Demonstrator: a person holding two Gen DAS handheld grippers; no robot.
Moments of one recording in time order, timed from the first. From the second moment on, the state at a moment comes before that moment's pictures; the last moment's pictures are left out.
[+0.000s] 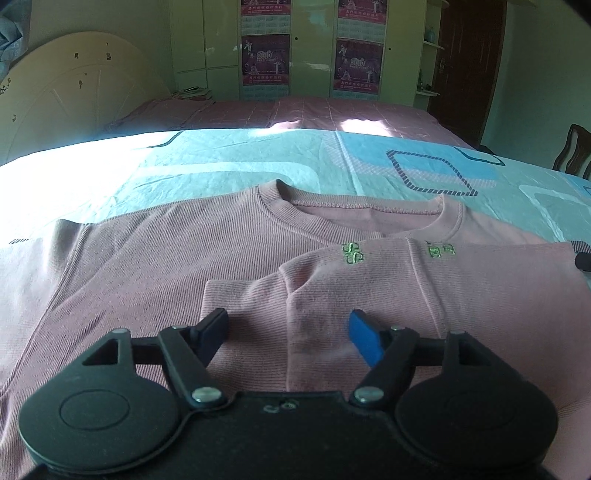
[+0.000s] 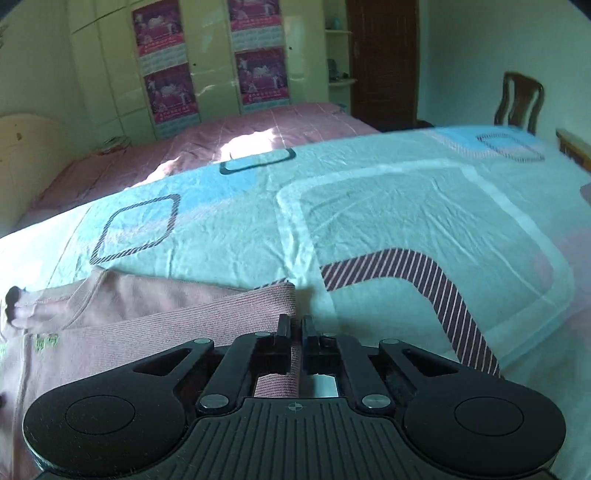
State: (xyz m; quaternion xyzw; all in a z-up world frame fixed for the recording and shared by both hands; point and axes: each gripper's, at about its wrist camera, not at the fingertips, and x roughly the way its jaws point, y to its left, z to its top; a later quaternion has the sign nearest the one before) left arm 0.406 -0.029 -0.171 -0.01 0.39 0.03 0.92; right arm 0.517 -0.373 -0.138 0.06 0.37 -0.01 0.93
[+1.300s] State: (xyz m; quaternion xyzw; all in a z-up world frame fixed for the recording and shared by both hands) left arm 0.277 0.100 -0.097 -0.09 0.39 0.15 0.90; right arm 0.396 -0.234 -0.077 0.04 0.42 0.19 0.89
